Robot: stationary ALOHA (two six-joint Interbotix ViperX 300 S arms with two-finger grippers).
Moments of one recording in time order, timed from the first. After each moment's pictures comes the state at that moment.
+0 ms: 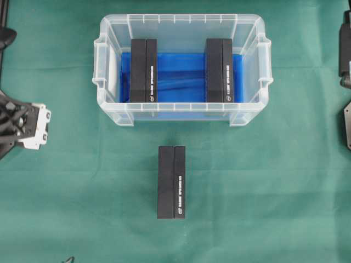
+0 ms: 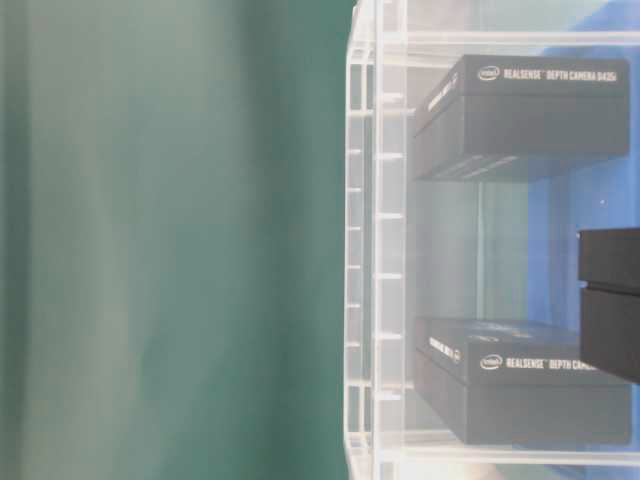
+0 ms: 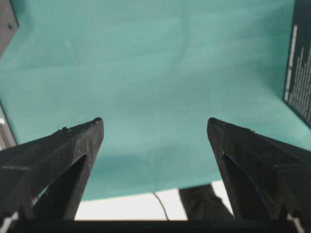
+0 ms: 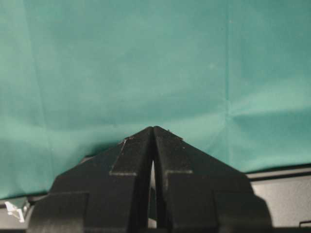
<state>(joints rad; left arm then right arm) -0.24 -0.54 0.43 0.10 1.49 -1.71 -0.03 -0.68 0.50 -0.11 1.47 0.19</state>
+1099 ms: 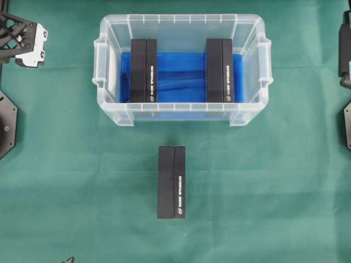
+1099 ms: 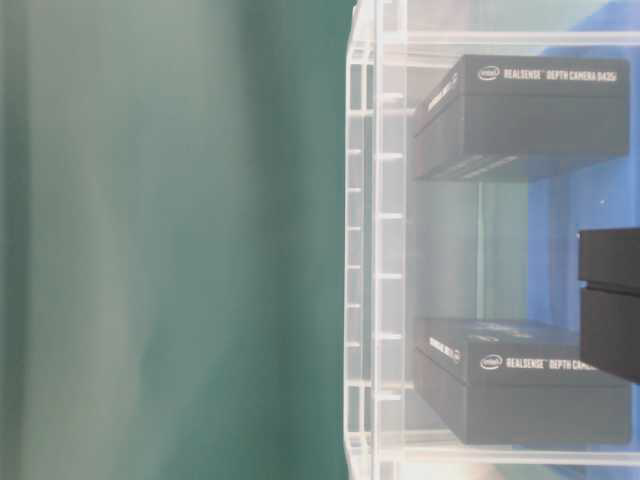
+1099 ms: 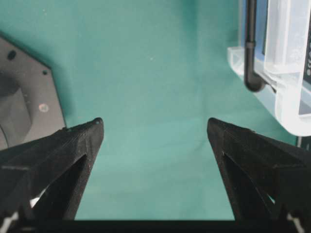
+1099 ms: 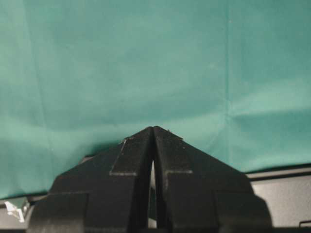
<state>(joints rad) 0.30 -0.57 0.44 0.08 1.49 -1.20 -0.03 -0.68 0.50 -0.11 1.47 0.19</state>
